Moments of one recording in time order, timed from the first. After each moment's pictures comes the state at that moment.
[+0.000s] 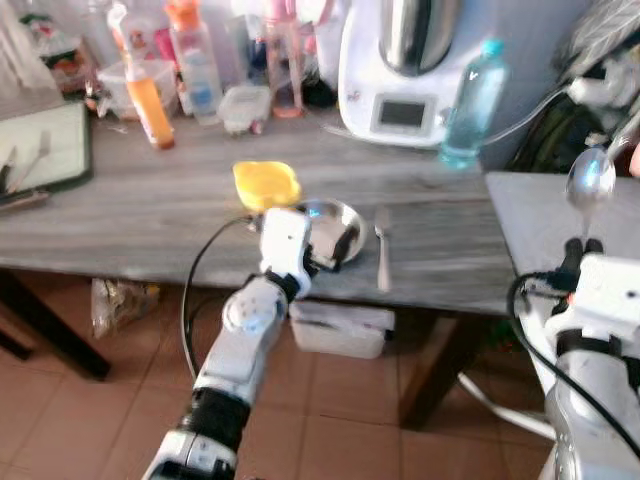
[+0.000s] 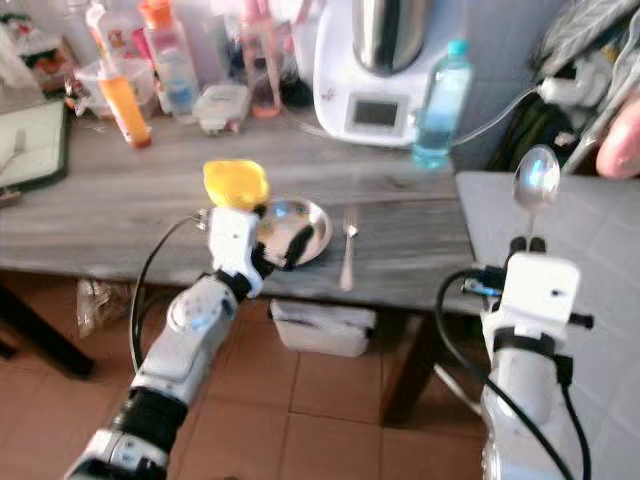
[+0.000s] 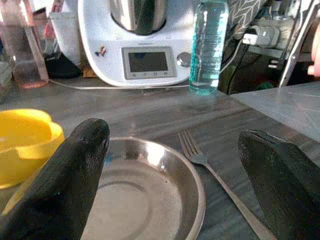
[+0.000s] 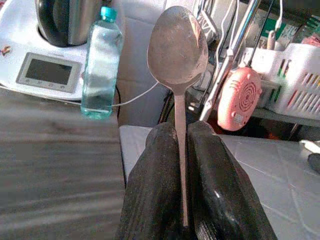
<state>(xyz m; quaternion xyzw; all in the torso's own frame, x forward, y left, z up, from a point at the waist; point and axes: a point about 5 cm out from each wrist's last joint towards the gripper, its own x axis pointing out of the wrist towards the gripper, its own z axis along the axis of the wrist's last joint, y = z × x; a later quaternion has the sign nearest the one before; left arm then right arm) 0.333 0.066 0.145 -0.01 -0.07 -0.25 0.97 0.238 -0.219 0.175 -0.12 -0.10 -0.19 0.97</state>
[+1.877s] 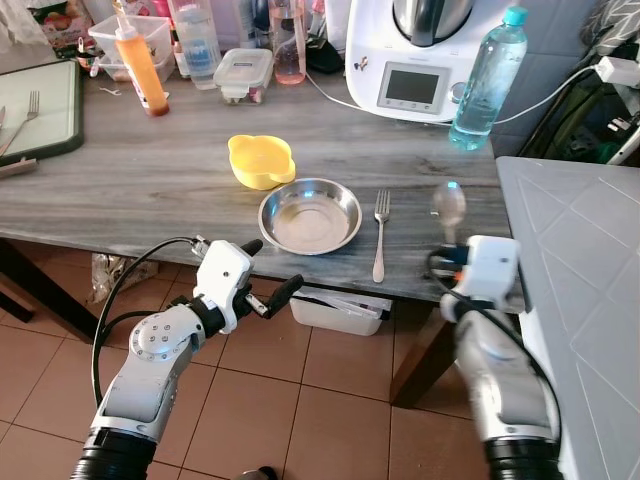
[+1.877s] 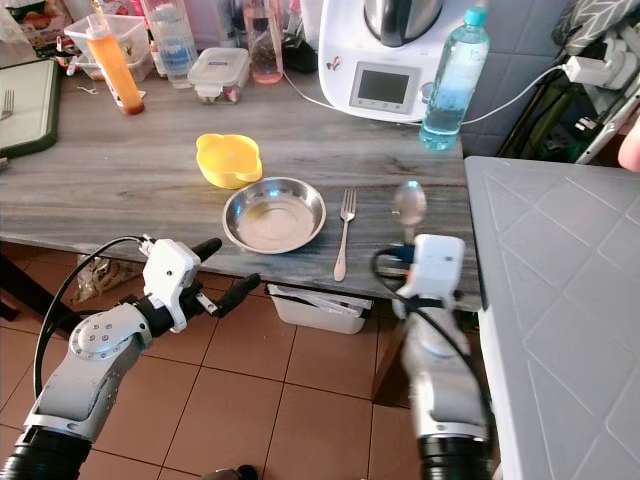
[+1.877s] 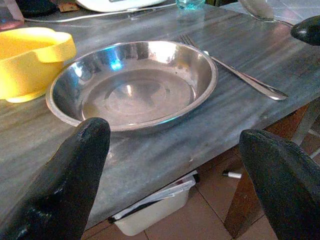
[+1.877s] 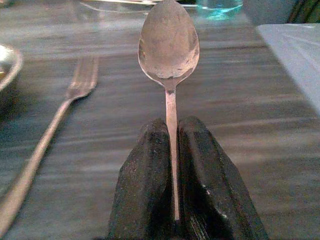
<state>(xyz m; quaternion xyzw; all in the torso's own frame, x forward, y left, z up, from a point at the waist) 0.298 0.147 0.128 0.09 0.00 -0.34 0.94 0.311 -0.154 0.124 0.04 0.02 -0.02 1.00</state>
